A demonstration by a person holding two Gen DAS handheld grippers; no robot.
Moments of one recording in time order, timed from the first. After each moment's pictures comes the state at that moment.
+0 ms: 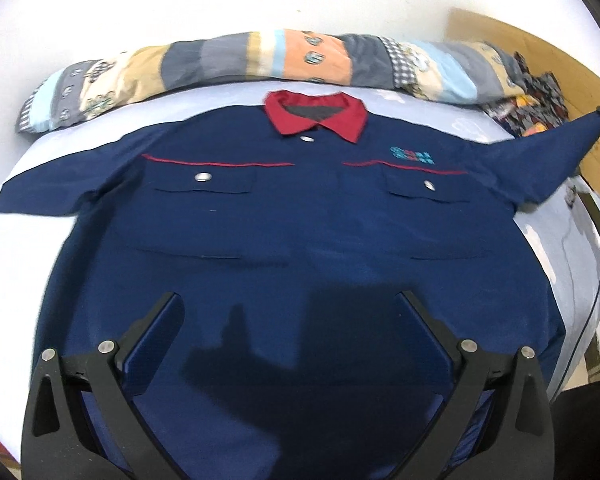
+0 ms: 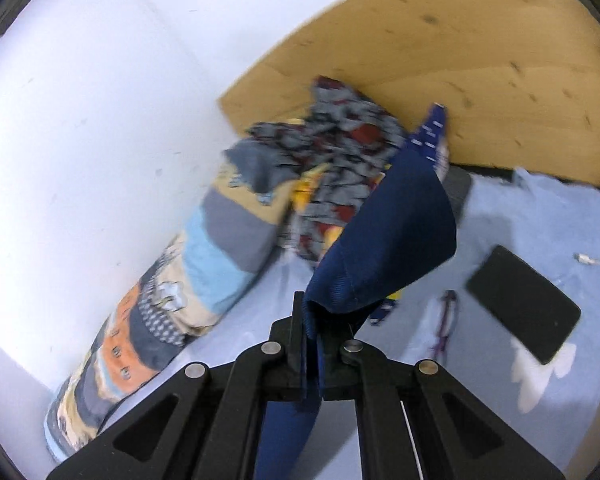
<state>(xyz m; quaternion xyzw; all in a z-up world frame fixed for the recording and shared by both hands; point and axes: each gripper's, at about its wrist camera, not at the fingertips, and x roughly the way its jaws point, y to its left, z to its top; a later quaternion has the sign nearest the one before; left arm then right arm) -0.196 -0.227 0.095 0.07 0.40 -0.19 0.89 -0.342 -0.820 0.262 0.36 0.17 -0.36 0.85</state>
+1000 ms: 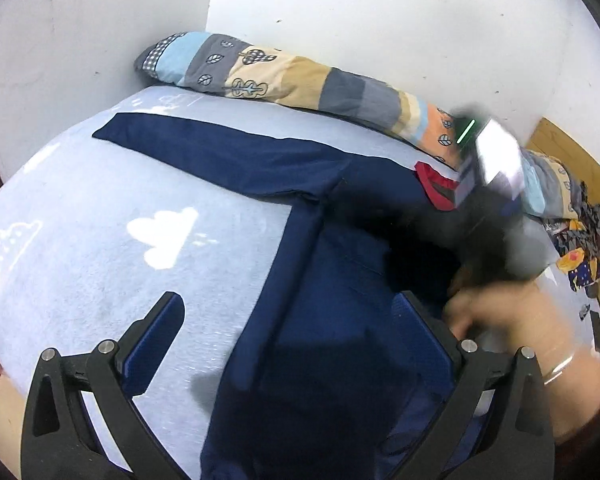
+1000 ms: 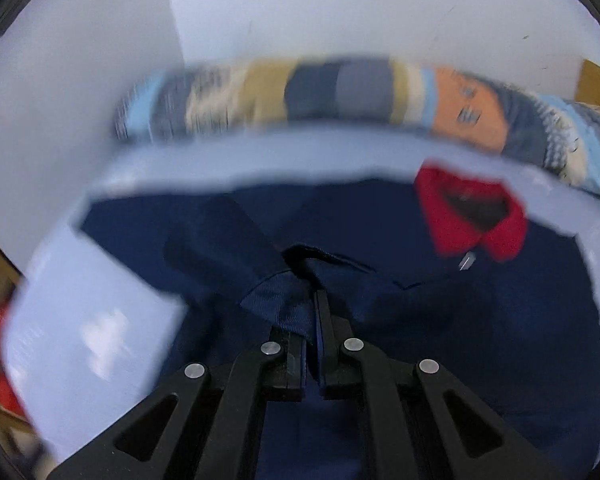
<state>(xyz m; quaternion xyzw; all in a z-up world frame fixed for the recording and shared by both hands) -0.178 -0.023 0.121 -0.07 0.38 -0.08 0.92 -0.016 -0.209 0.111 0.05 0.44 -0.03 0.90</state>
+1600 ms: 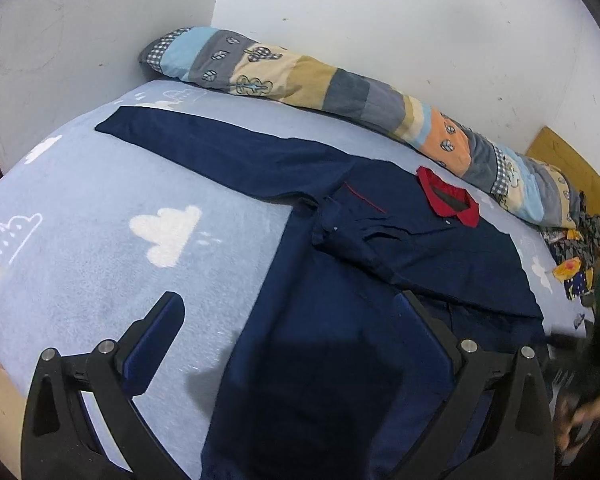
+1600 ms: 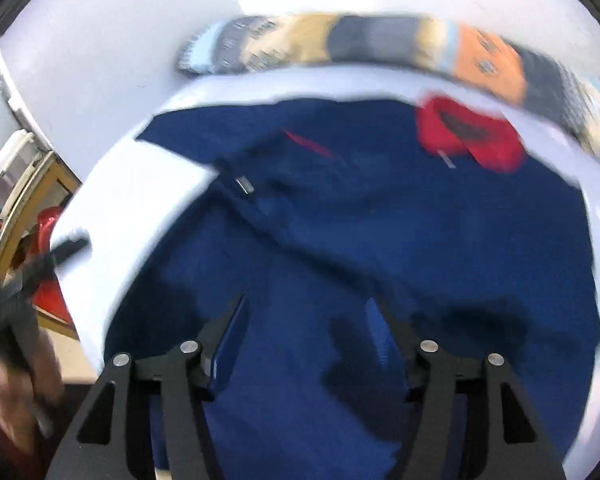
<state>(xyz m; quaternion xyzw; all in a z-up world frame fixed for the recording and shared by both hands) -0.177 -0.018 0.121 -0.09 0.39 -0.08 0.91 -0.159 -0.313 0.131 0.05 0.51 0.10 0.85</state>
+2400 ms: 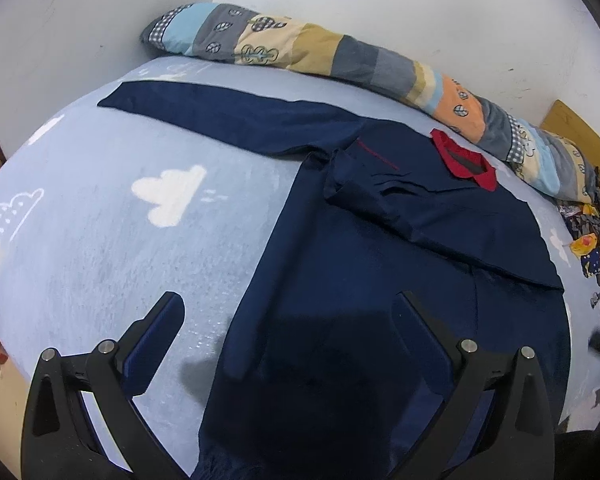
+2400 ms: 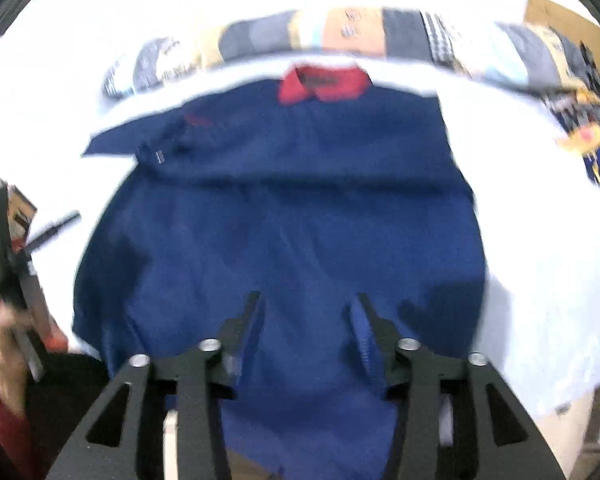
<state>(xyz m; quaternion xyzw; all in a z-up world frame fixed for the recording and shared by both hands) -0.183 -0.026 0.091 -0.06 0.43 -0.06 0.90 -0.225 -0.406 0.209 0.09 0.49 -0.03 0.87</state>
